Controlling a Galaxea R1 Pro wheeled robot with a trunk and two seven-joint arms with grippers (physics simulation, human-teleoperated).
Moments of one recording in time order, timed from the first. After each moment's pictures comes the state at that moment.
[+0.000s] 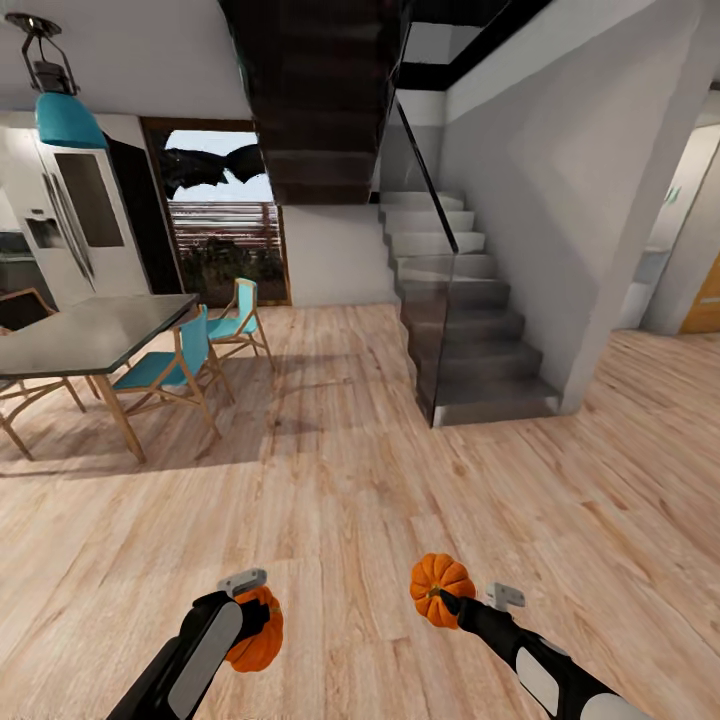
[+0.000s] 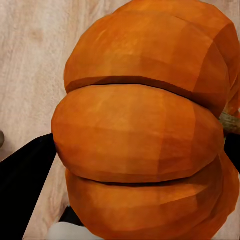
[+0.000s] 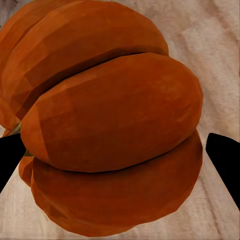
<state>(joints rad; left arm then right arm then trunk) -0.34 0.03 -0.25 -1.07 0.76 0.67 0.71 -0.57 -0.09 0.29 -0.22 -0.67 -0.09 0.35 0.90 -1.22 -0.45</state>
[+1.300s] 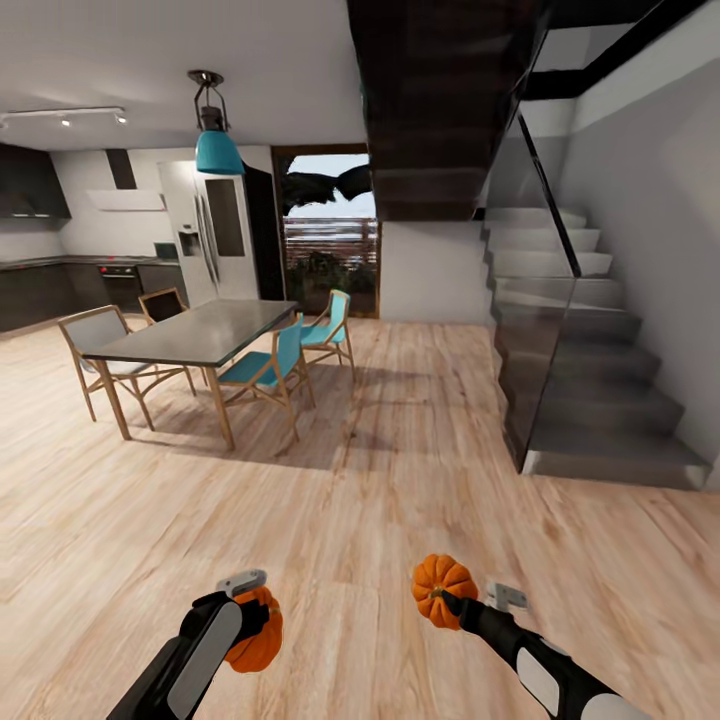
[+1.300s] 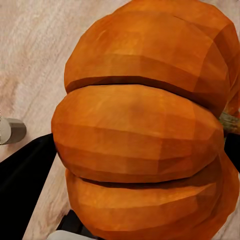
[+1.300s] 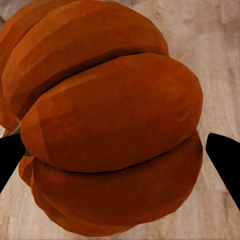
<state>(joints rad) -0.34 0.04 -0.25 -1.07 0.76 0.67 0.71 -0.57 -0.09 0.29 -0.22 -0.66 -0.09 0.33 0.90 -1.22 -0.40</state>
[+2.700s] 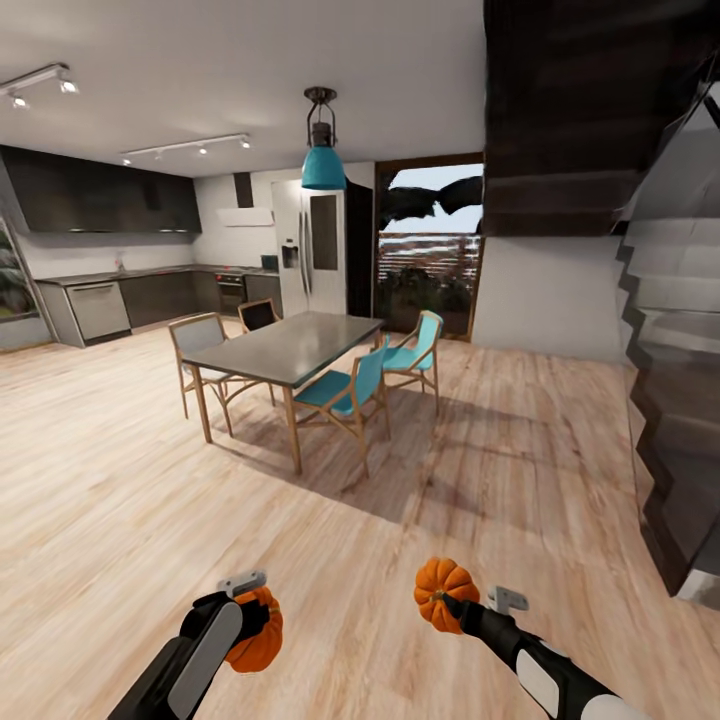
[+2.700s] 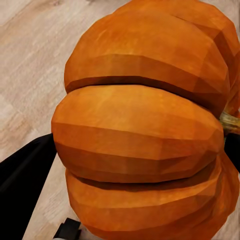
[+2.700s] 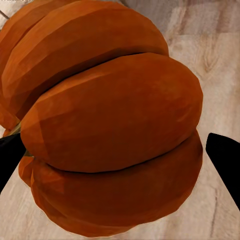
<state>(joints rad) -0.34 0.03 -0.25 -1.07 0.76 0.66 0.71 -0.57 -0.09 0.29 -0.21 -0.66 -0.09 0.31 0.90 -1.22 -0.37</state>
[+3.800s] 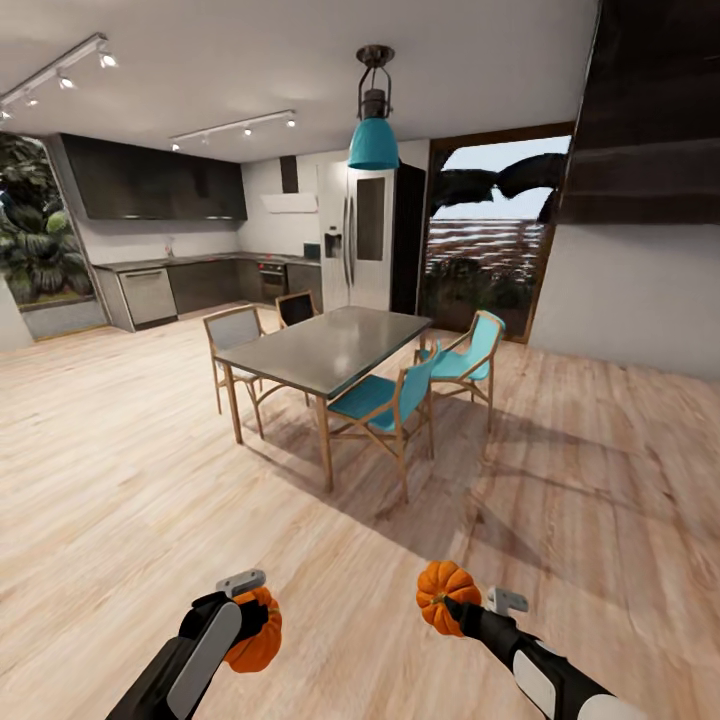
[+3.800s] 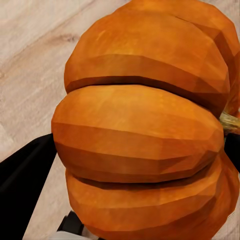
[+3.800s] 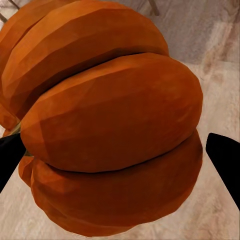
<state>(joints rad) -0.34 0.04 -0.25 -1.07 0.76 0.66 0.71 -0.57 -0.08 0.29 -0.21 -0.64 -0.09 0.25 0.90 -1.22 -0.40</state>
